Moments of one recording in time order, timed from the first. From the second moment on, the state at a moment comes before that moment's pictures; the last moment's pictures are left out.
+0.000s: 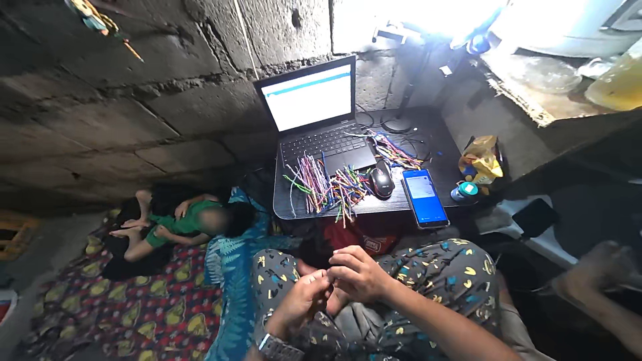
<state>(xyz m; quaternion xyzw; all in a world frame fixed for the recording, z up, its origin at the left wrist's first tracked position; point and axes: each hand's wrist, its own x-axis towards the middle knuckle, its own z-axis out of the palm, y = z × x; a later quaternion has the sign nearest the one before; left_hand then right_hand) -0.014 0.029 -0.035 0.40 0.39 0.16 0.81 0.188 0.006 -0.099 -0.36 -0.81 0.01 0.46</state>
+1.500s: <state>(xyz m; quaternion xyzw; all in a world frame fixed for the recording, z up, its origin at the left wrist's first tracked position) -0.048 -0.007 -0.023 0.76 0.38 0.28 0.44 0.145 -0.031 -0.068 -0.42 -0.78 0.08 0.45</state>
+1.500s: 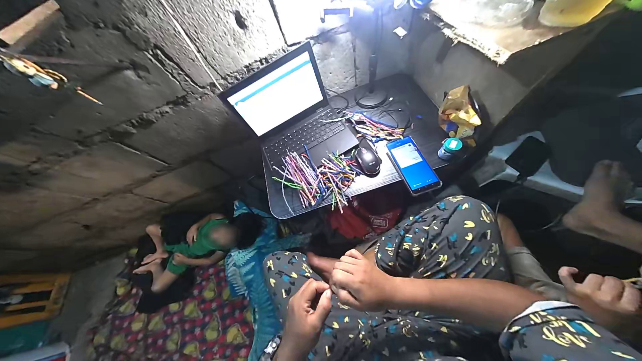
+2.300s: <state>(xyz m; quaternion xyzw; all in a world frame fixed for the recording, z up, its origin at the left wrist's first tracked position) -0.053 -0.003 -0.041 0.81 0.40 0.30 0.30 0.197 0.016 -0.035 -0.57 -0.67 0.34 0.33</state>
